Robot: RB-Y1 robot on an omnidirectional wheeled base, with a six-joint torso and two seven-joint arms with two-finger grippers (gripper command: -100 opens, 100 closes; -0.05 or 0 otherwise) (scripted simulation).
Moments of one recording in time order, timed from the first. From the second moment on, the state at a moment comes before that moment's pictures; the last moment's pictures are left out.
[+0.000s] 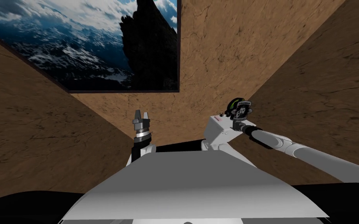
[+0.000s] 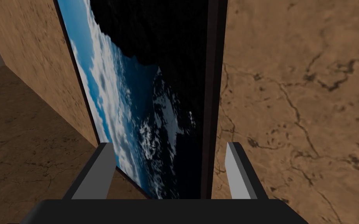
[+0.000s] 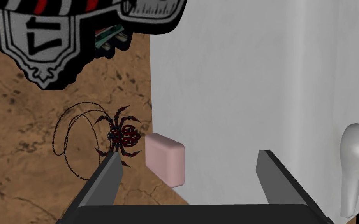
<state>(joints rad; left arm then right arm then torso) 0.52 -0.04 -0.05 -2.23 0.07 -0.56 -0.09 0.28 -1.33 0.15 -1.36 1.63 -0.08 0.29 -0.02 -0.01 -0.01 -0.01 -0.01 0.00</state>
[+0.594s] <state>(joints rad) 0.52 -0.04 -0.05 -2.23 0.07 -0.56 -0.09 0.31 -1.34 0.15 -1.24 1.50 -0.11 0.40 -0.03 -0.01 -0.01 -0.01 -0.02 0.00</state>
